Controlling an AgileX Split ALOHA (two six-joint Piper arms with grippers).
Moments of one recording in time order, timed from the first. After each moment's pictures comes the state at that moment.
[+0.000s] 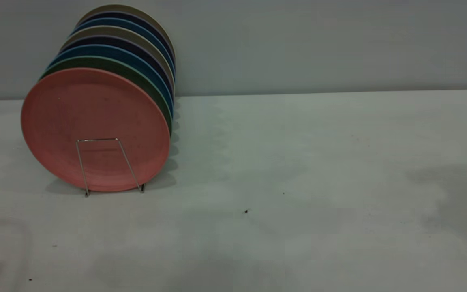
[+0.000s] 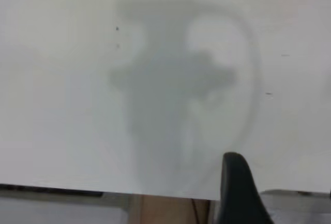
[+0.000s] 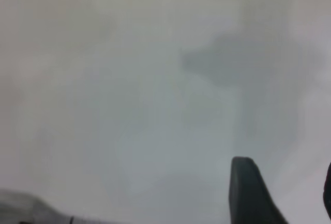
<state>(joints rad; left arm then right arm) 0.12 1.33 -1.20 0.01 1.12 0.02 0.00 1.64 -1.41 0.11 1.21 -0.18</state>
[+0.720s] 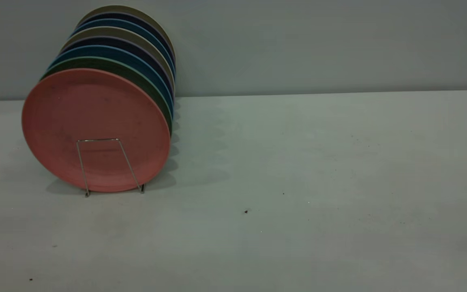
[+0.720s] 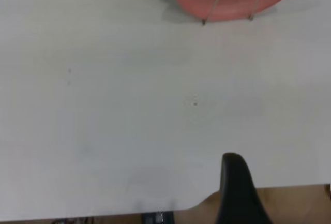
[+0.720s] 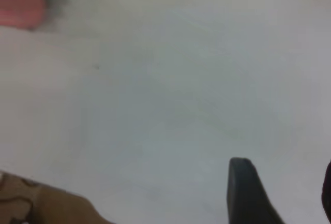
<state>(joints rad) 0.12 0.43 -0.79 -0.14 1.16 0.10 0.11 0.29 -0.85 0.18 1.24 -0.18</state>
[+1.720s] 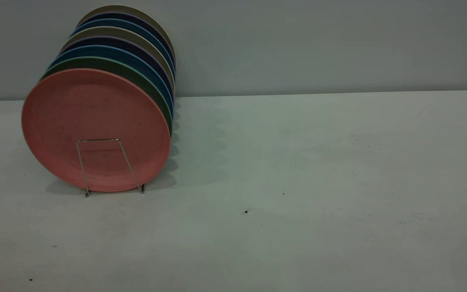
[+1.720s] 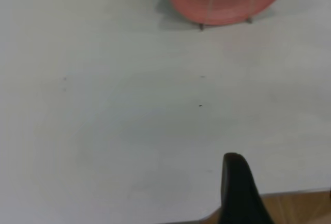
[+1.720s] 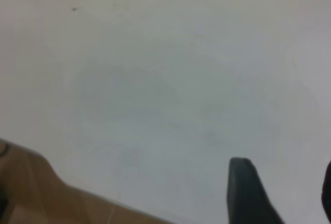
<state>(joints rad) 0.12 -0.02 -0.49 -0.13 1.14 0.13 0.21 0.06 -0.48 0.05 1.14 -0.16</state>
